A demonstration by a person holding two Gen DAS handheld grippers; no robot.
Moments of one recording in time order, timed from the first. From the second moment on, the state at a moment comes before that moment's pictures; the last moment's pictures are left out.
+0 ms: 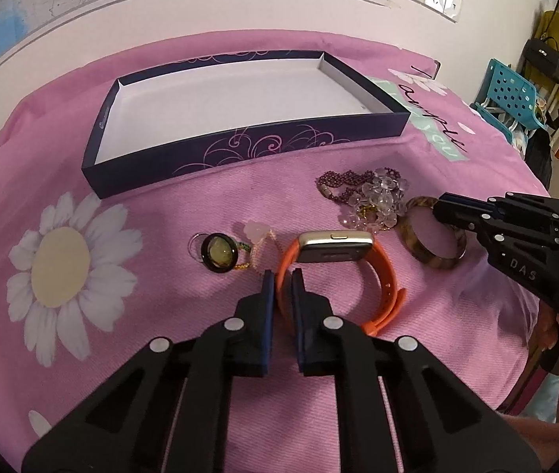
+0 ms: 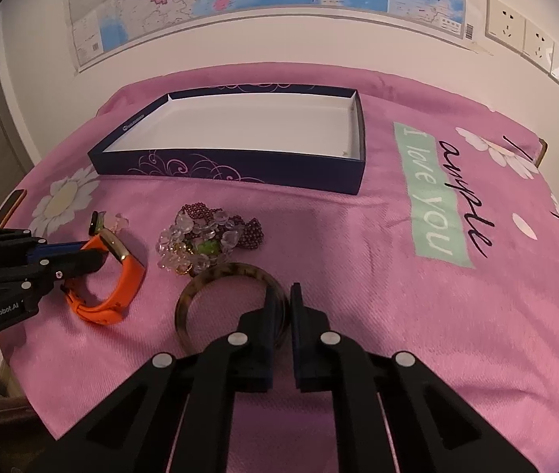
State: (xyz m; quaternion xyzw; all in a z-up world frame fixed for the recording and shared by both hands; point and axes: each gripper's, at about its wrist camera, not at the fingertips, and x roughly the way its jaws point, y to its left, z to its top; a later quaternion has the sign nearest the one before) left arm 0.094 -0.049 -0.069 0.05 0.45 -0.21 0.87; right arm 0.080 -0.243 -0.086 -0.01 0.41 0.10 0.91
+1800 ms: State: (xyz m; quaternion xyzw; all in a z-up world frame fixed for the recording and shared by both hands) left arm 0.346 -0.002 -0.058 -0.06 0.47 -0.12 0.87; right arm 0.335 -0.223 -0.057 0.05 0.42 0.07 0.90
